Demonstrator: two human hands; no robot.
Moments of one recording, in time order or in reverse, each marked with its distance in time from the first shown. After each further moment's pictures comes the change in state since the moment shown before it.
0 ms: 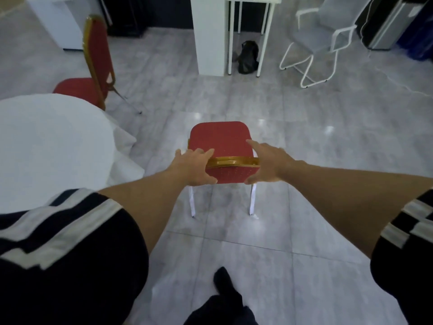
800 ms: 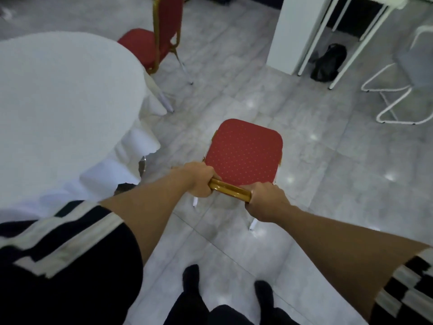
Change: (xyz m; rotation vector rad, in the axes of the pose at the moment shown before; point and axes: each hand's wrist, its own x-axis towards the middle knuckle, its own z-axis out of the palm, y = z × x) left_hand 0.054 0.016 0.003 -0.333 -0.196 -0.166; right_hand 0.090 0.028 0.021 -0.163 -0.200 -0.279
